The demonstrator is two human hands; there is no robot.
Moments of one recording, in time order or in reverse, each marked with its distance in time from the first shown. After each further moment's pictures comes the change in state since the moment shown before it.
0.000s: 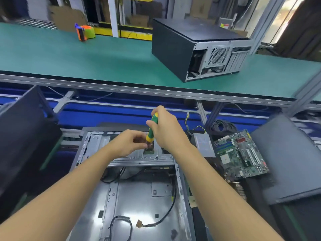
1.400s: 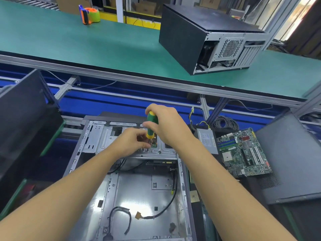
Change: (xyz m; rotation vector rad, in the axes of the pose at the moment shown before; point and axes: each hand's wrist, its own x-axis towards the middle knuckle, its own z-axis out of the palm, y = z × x) left_hand 0.002 -0.036 0.019 0.068 0.125 -0.027; right_hand 0.008 -0.001 0.008 -0.283 -0.115 -0.203
